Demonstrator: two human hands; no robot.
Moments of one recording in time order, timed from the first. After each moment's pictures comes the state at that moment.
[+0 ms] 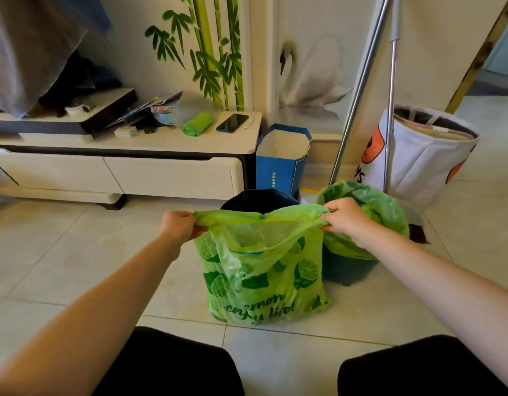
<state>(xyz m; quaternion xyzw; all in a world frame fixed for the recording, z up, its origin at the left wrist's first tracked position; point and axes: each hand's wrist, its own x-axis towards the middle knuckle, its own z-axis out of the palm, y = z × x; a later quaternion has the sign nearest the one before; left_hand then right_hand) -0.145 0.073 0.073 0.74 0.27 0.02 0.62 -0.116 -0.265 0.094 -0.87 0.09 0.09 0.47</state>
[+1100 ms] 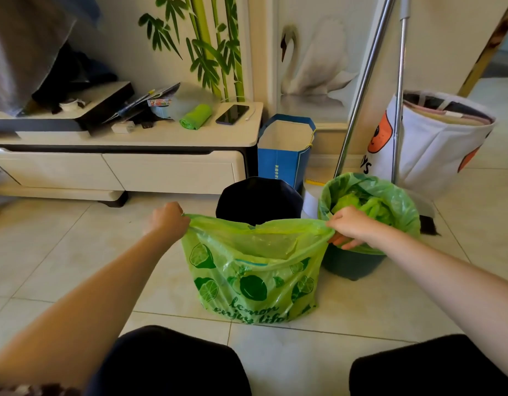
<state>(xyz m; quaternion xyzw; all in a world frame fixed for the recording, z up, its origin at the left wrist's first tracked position) -0.135 0.095 0.078 0.96 0.22 -0.01 0.18 -0.121 -0.272 0.079 -0.89 0.12 0.21 0.39</state>
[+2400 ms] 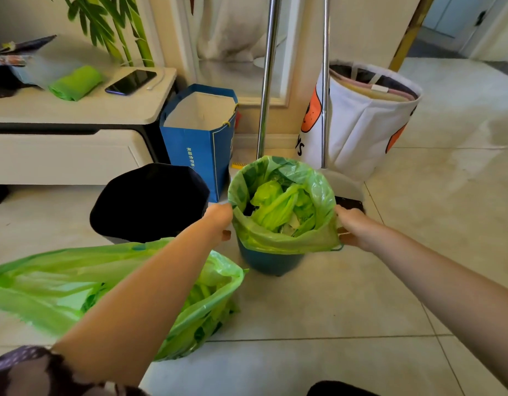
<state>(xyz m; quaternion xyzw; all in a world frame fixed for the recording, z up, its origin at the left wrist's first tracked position) -0.037 -0.220 -0.011 0.72 0.28 -0.18 0.61 -0.061 -0.484 -0.009 -0.77 0.34 0.16 0.51</state>
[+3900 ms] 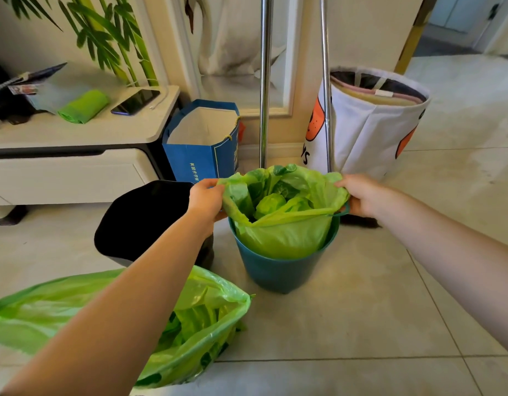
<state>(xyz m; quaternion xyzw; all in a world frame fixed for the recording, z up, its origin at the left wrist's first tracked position) -0.009 -0.215 0.041 0.70 0.24 -0.03 0.67 -0.002 -0.488 0.045 -0.69 0.28 0.13 0.65</state>
